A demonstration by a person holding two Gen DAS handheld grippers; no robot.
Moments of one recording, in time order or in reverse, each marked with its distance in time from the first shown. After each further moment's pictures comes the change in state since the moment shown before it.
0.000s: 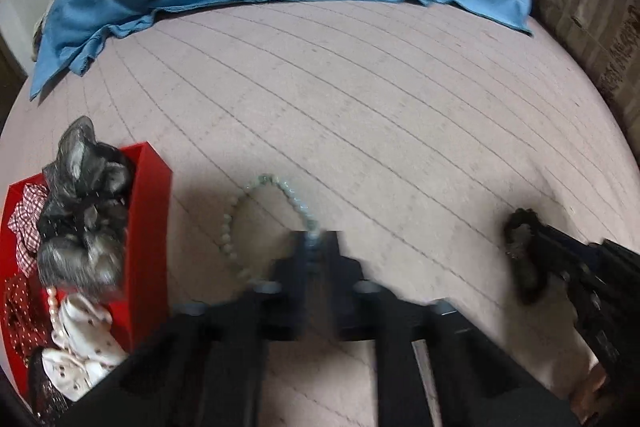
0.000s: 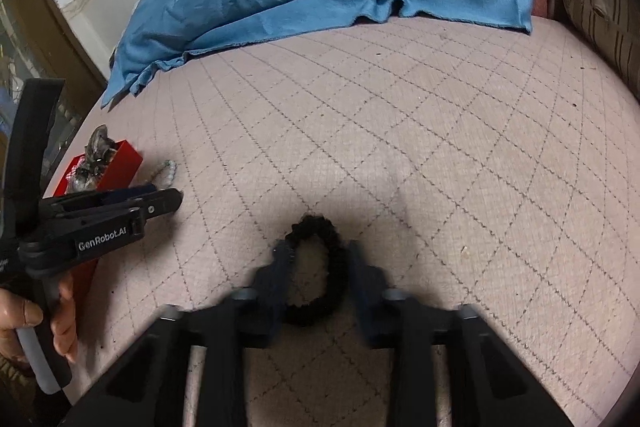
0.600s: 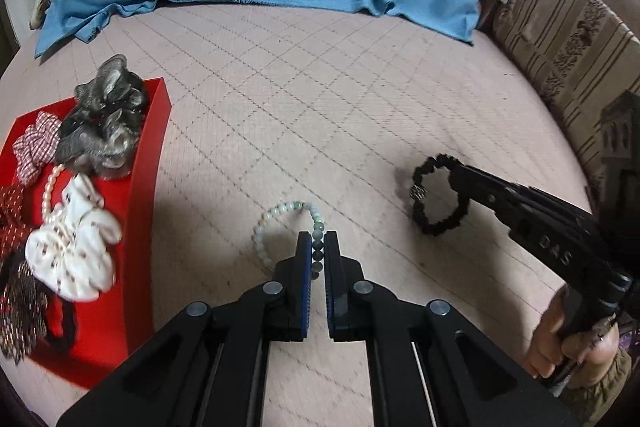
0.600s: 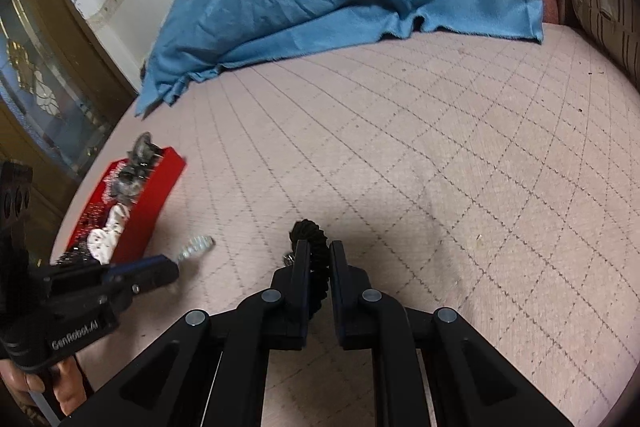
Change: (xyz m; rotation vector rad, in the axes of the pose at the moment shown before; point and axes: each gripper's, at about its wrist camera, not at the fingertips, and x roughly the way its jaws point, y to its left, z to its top) left arm -0.071 -0.011 -0.064 -0.071 -0.053 -0.155; right arm -0.037 0.012 -0.009 0.003 -0.072 0.105
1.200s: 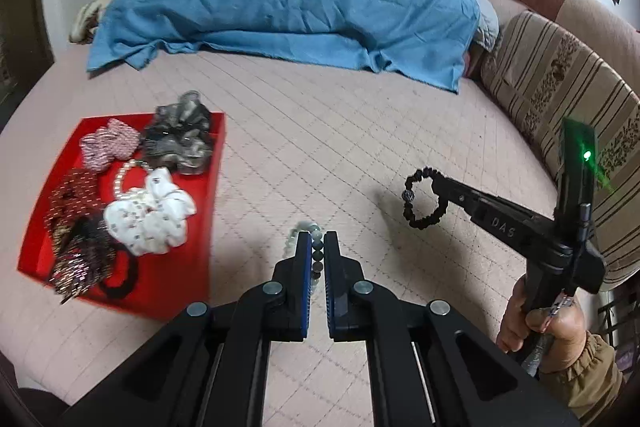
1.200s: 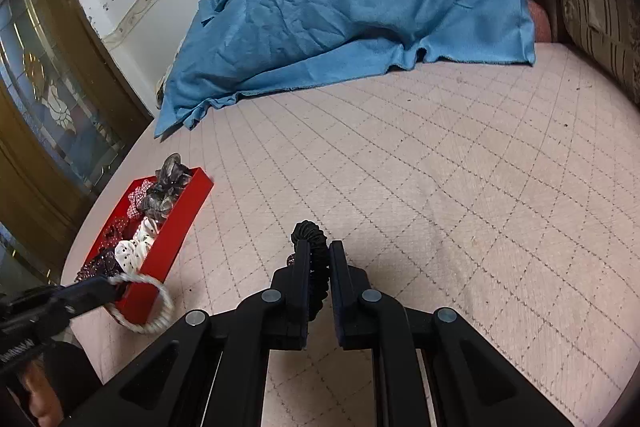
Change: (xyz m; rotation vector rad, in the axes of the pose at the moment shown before) left arm -0.096 0.014 -0.036 -0.043 -0.185 0.024; right arm -0.030 0.017 -0.010 -0.010 -0.092 0.003
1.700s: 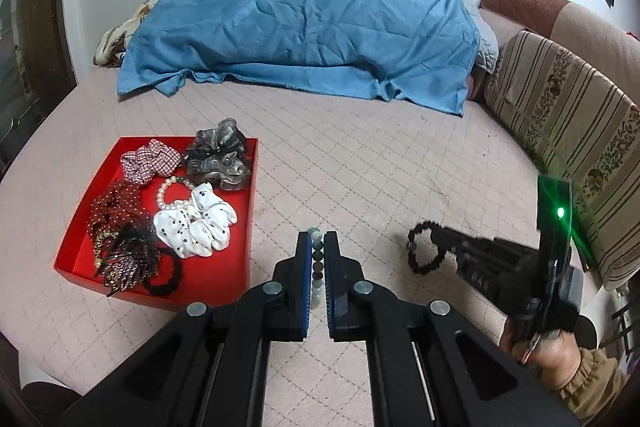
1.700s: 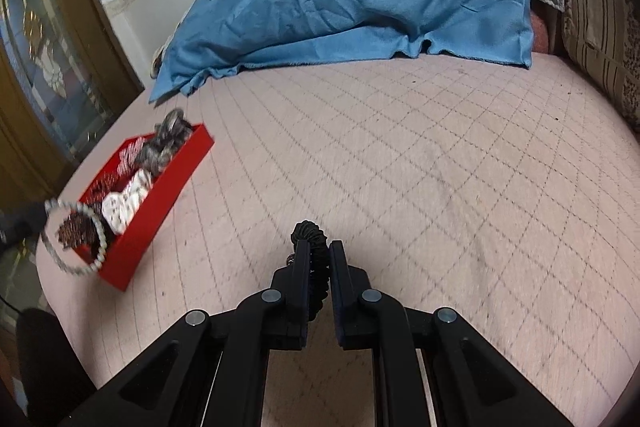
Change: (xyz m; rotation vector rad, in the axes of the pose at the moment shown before) left arm -0.044 0.013 -0.014 0.012 -0.110 0.045; right arm -0.004 0.033 -0.041 -0.091 0.037 -0.090
